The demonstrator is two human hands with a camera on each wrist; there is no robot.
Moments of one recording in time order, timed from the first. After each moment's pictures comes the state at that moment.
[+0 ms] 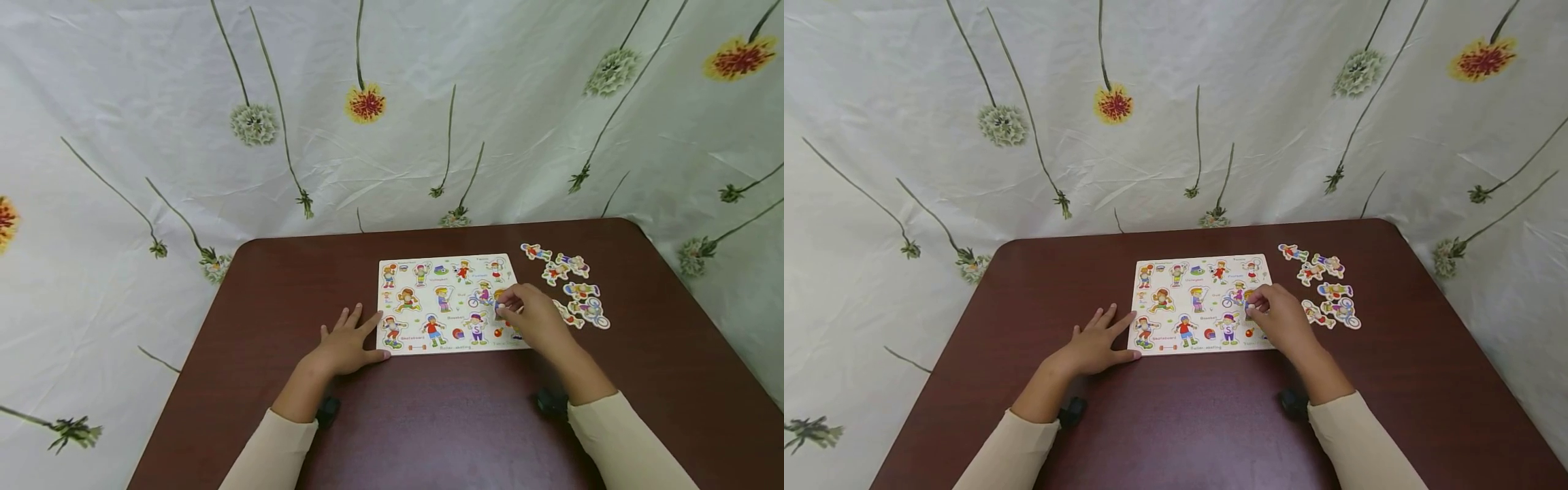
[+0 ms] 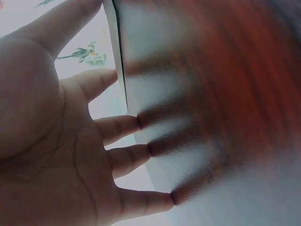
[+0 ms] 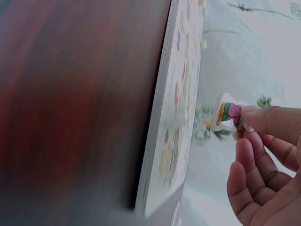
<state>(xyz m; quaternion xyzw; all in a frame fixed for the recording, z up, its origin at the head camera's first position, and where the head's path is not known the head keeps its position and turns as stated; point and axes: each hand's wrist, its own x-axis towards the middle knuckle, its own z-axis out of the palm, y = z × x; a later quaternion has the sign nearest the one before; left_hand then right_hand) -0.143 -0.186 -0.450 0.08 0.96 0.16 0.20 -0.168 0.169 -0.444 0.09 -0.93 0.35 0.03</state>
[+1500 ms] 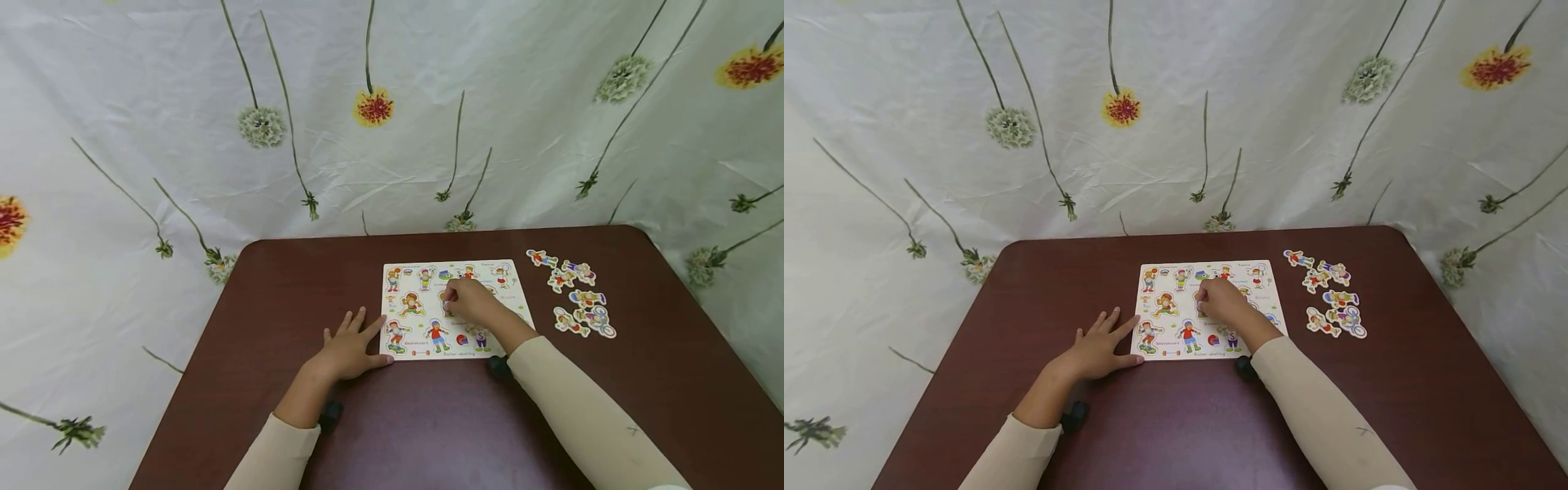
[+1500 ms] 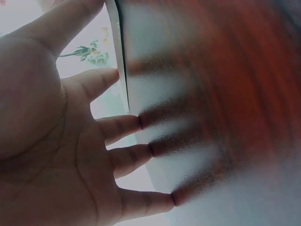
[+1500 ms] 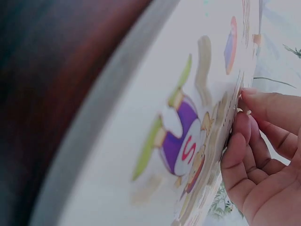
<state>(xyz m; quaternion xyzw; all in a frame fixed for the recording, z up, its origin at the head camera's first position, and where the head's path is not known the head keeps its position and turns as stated) -0.142 -0.187 -0.452 0.07 0.96 0.17 0.20 -0.239 0.079 -0.458 0.17 -0.93 0.28 -0.14</state>
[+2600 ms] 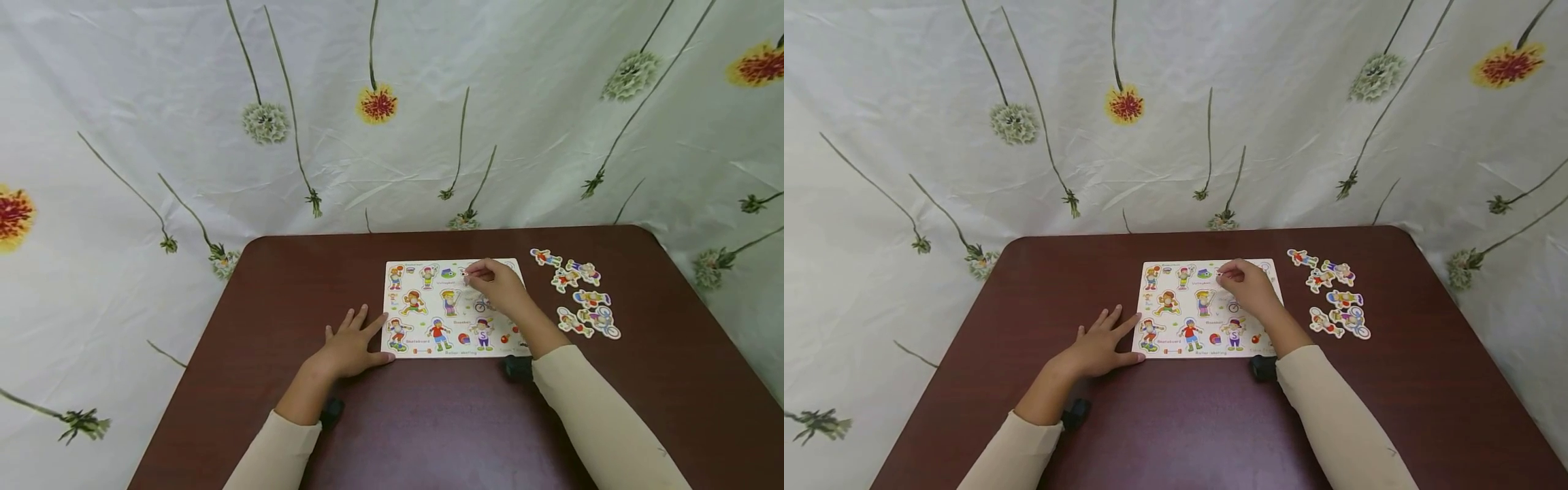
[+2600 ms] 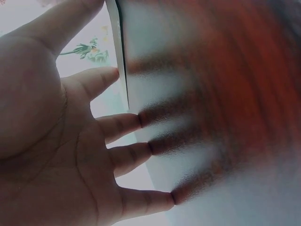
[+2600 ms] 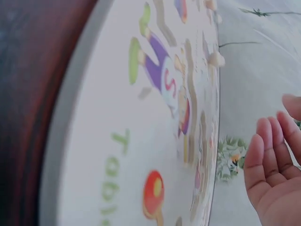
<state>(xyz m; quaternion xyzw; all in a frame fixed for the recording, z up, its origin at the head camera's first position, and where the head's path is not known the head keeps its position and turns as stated) -0.140 -0.188 -0.449 0.07 0.96 0.17 0.20 -0.237 0.120 -0.447 0.07 -0.88 0.47 -0.07</state>
